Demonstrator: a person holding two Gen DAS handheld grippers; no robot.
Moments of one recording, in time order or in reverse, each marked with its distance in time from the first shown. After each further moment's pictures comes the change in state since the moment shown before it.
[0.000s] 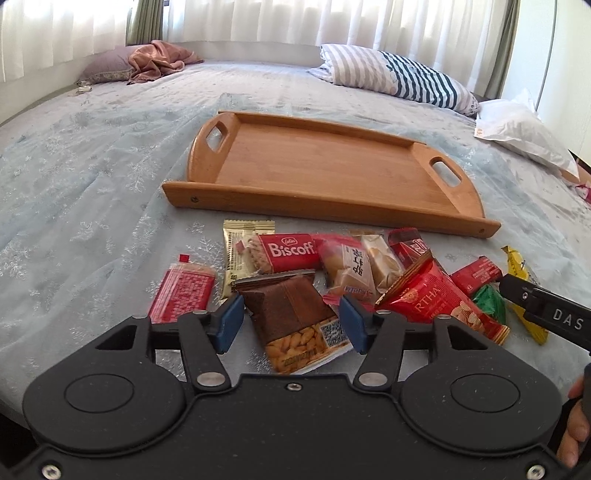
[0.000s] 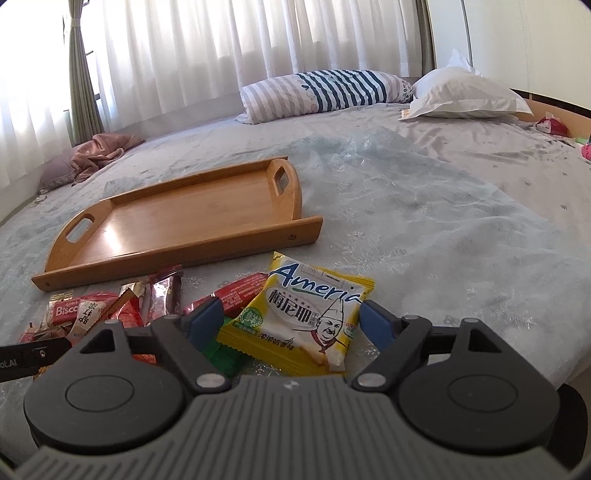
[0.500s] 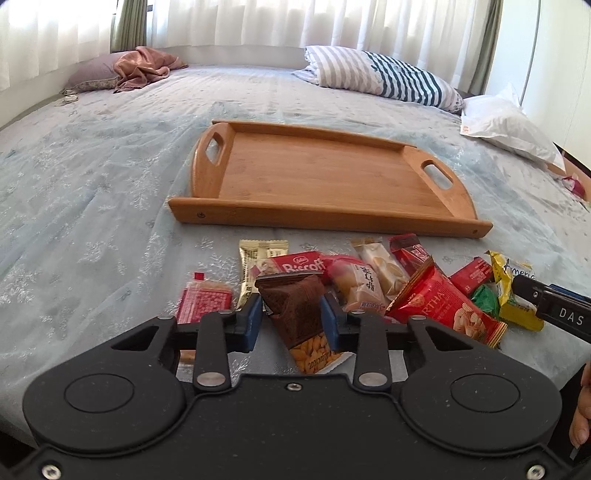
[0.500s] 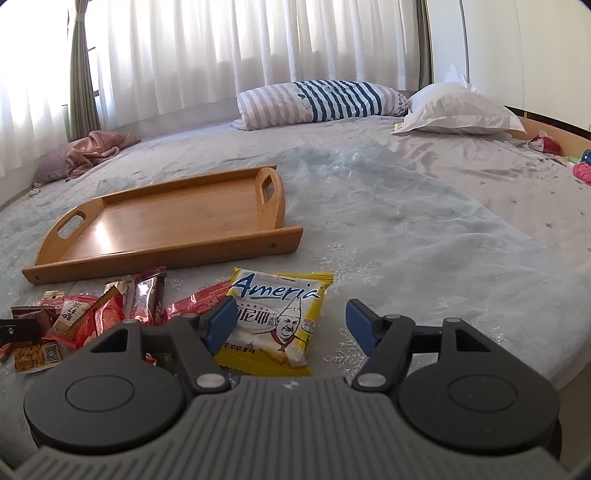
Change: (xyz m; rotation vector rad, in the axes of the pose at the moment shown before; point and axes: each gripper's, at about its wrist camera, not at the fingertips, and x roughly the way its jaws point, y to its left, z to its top) left arm -0.012 0.021 0.012 0.033 0.004 -0.049; right arm -0.011 -0.010 0.002 -0.042 -0.028 -0.023
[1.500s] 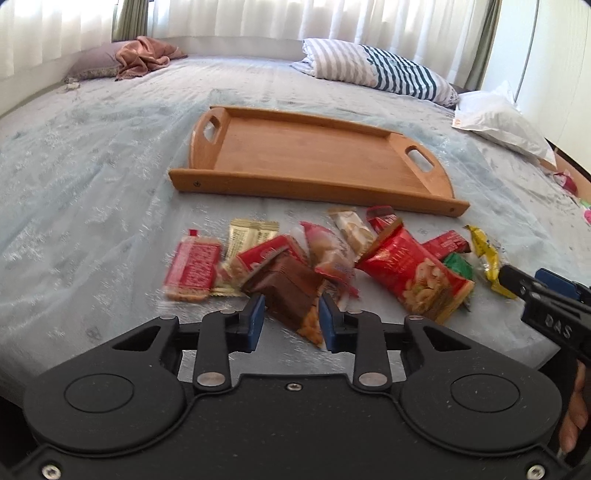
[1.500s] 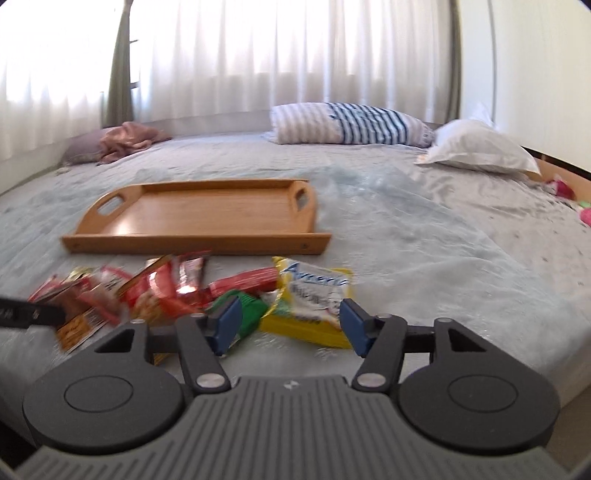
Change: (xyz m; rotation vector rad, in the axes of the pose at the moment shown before) left arm -0.033 -0.015 -0.029 -0.018 0.033 -0.032; right arm -0.044 0.015 -0.015 -0.123 -0.058 0.020
